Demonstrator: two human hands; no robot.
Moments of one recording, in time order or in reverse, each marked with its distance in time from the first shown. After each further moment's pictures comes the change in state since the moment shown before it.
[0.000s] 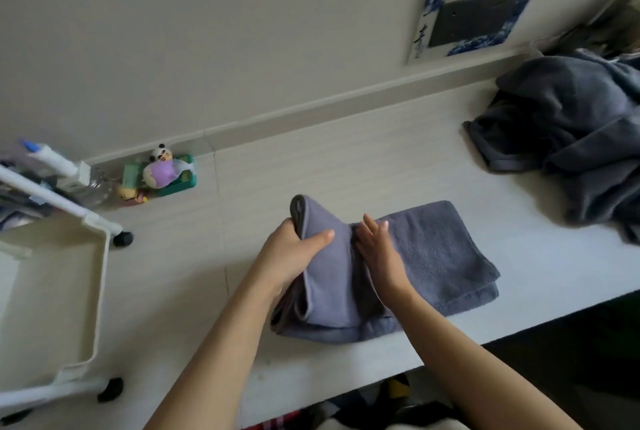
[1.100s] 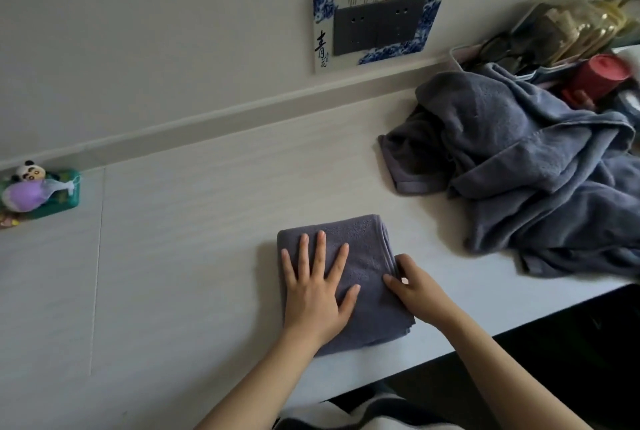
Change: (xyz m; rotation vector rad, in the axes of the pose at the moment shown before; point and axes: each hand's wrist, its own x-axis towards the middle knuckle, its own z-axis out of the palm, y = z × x) left_hand 0.047 0.004 0.254 1.064 0.221 0.545; right_hand 0.015 -0.085 -0.247 -1.005 -0.028 0.089
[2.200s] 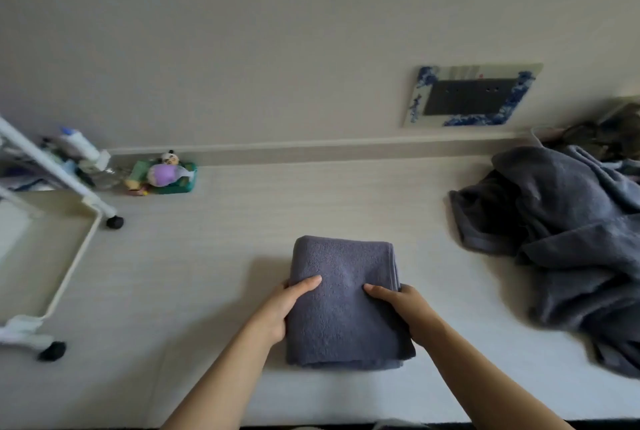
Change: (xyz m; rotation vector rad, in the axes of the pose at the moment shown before) left_hand -0.050 -0.113 -0.080 -1.756 -0.159 -0.953; right_hand 0.017 -0.088 0.065 0.478 -0.213 0.114
